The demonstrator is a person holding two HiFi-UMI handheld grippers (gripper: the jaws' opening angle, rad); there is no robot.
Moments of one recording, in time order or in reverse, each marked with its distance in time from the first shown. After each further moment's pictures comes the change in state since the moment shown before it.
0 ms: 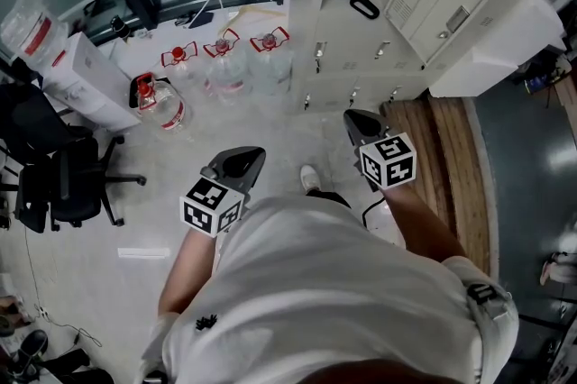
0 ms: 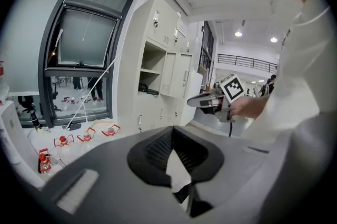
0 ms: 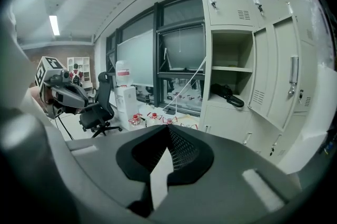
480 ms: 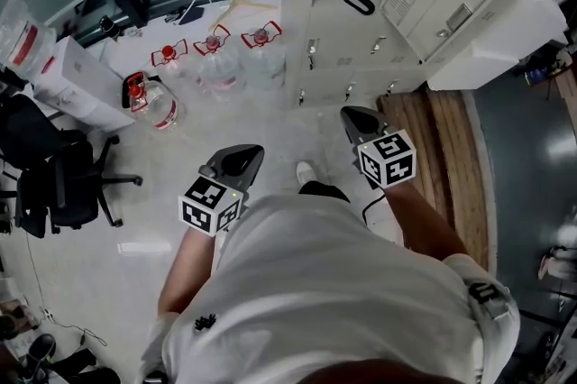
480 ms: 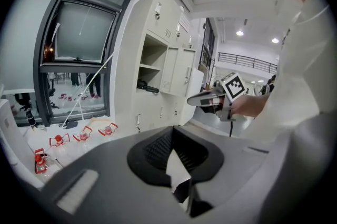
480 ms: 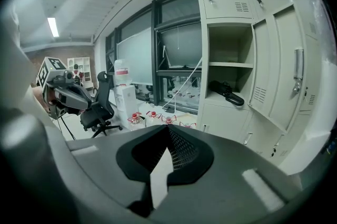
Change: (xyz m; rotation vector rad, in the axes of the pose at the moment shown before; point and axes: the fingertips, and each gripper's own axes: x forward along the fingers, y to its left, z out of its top) left arm 0.044 0.013 0.010 -0.014 0.034 -0.016; right arm 0.020 -0.034 0.001 0.009 0.021 0.025
